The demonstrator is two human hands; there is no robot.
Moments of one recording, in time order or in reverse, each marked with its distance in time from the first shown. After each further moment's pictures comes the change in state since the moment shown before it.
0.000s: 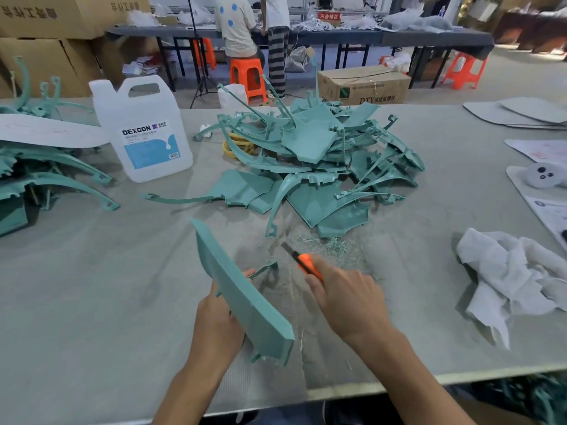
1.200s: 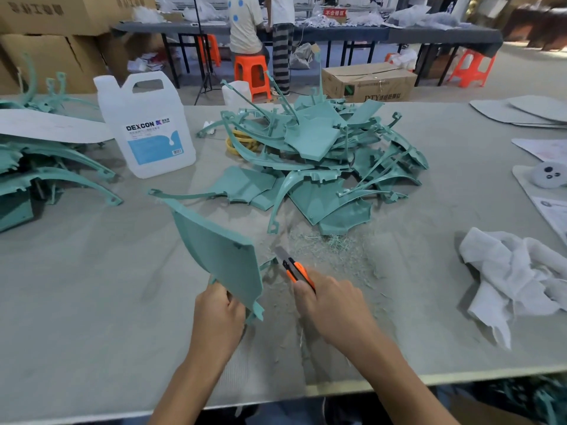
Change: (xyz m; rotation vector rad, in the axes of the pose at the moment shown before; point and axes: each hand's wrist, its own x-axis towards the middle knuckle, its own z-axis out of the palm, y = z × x) left_hand 0.001 0.009 0.001 0.120 0.107 -0.061; right_hand -0.006 -0.009 0.016 0.143 -0.166 0.069
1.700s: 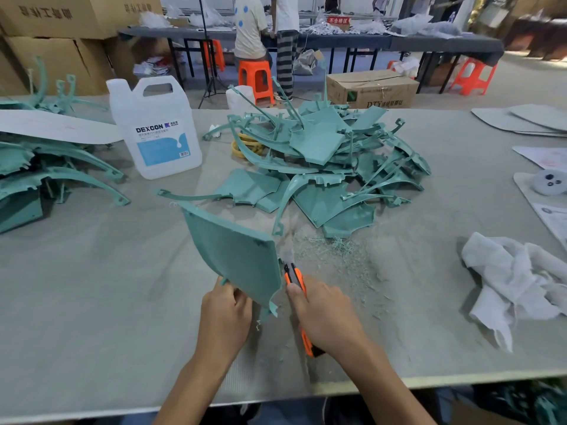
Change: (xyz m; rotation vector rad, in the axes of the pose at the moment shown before) left_hand -0.001 0.010 -0.004 0.148 -0.026 0.110; right_hand -0.001 -0.017 0.014 0.086 -0.035 0.058
